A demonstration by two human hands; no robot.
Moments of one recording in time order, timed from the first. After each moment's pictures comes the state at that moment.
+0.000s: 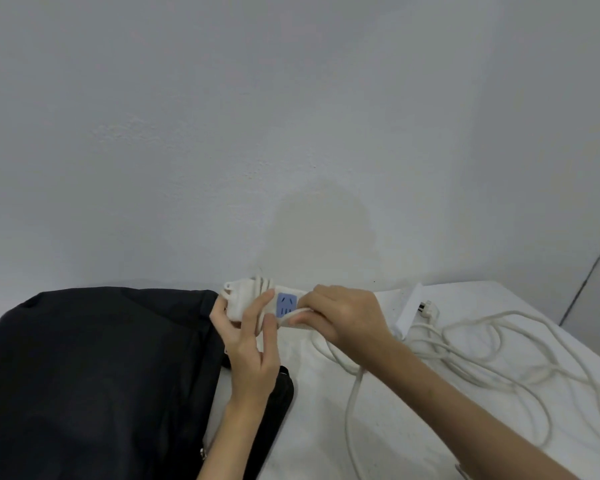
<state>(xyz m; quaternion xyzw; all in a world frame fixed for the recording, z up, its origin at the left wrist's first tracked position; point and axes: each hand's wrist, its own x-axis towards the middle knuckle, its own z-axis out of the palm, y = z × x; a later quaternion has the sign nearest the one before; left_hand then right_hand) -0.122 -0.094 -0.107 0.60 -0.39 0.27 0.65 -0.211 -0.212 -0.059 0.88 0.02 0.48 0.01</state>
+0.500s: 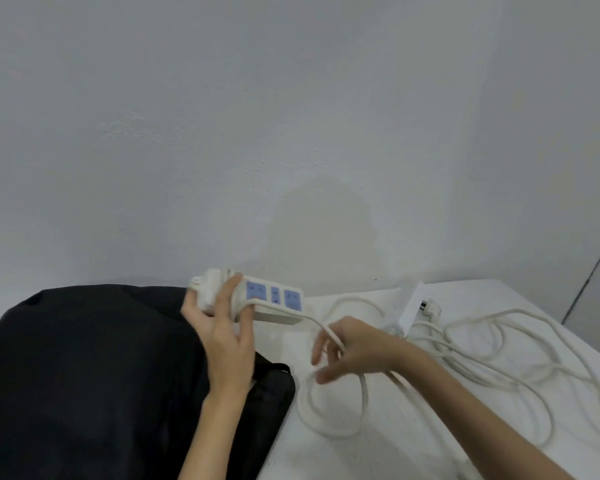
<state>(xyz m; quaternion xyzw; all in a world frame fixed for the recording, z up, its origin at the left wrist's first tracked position) -0.103 -0.076 -0.099 0.65 -0.33 0.25 0.63 -0.232 -0.222 -0.066 0.92 -0.10 -0.03 -0.38</state>
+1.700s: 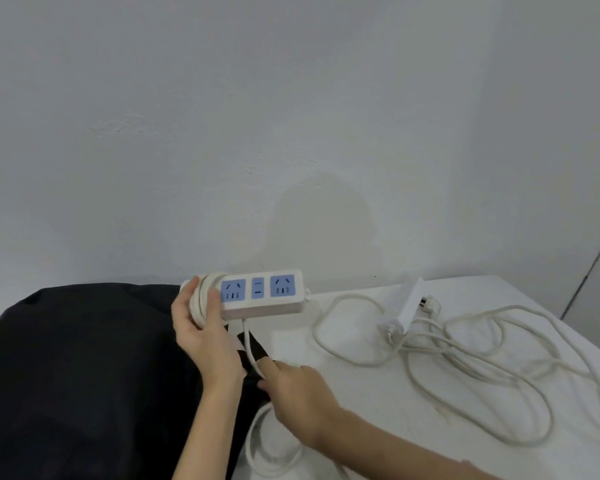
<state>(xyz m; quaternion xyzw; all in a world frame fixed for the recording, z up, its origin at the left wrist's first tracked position) -0.109 -0.074 -0.078 0.49 -0.08 0.09 0.87 -0.198 -0.136 -0.134 0.99 -0.06 0.14 -0.08</state>
